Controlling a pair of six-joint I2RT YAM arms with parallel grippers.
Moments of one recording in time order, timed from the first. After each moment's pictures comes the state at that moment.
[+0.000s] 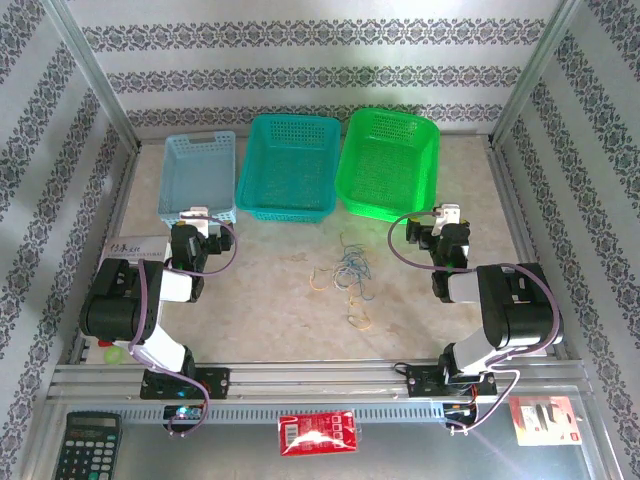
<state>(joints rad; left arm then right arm) 0.00 1.60 0.38 0.85 -0.07 -0.01 0.02 1.54 0.35 0.85 0.09 0.03</state>
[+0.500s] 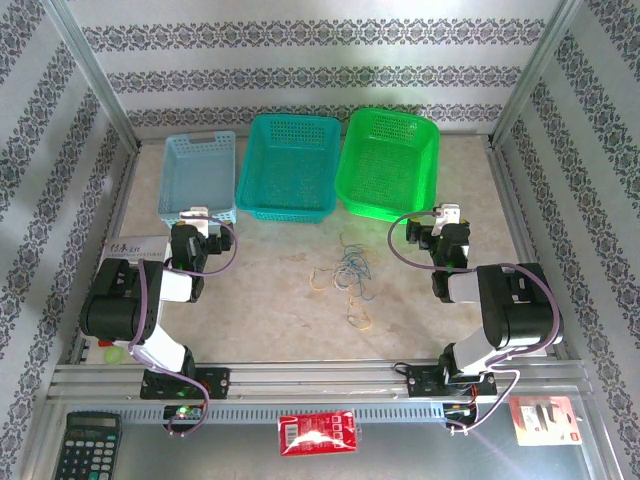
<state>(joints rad) 0.00 1.60 0.38 0.85 -0.07 -0.01 0.02 1.54 0.35 0.85 0.08 0.03</state>
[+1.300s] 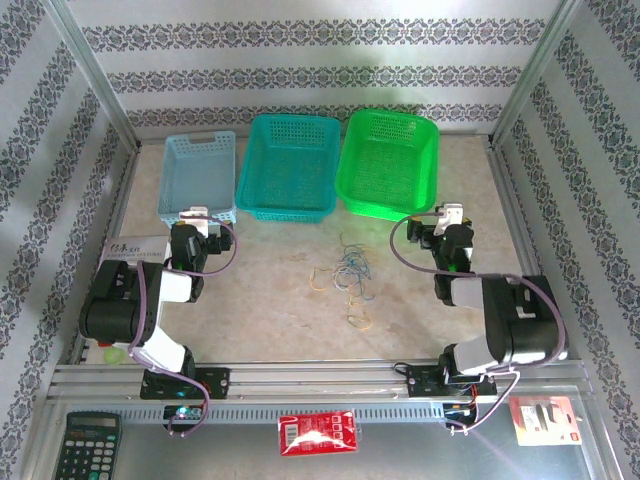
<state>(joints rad) 0.00 1.55 0.39 0.80 -0.07 -0.01 0.02 1.36 0.33 0.76 0.06 0.03</state>
